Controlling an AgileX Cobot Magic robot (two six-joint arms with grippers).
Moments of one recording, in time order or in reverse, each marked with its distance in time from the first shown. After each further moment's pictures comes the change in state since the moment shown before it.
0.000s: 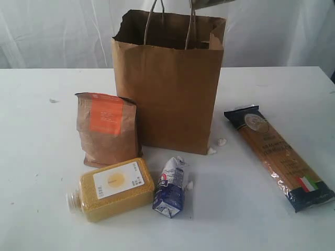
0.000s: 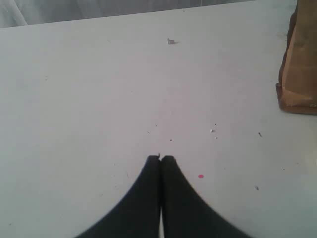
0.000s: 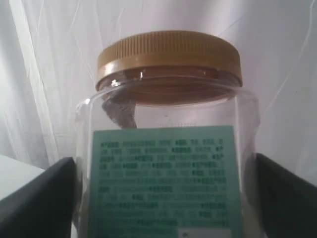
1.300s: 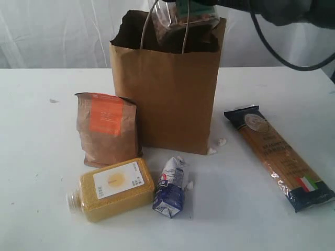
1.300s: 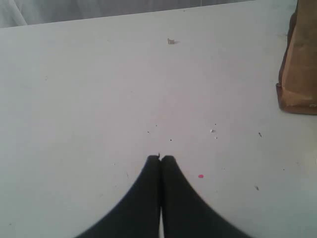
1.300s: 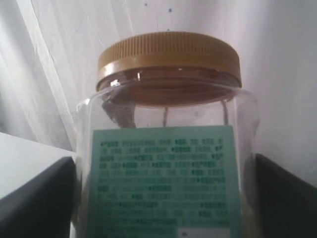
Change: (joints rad) left arm 0.000 0.000 0.000 0.000 0.000 0.000; right arm 0.063 0.196 -0.006 -0.002 -0.108 0.117
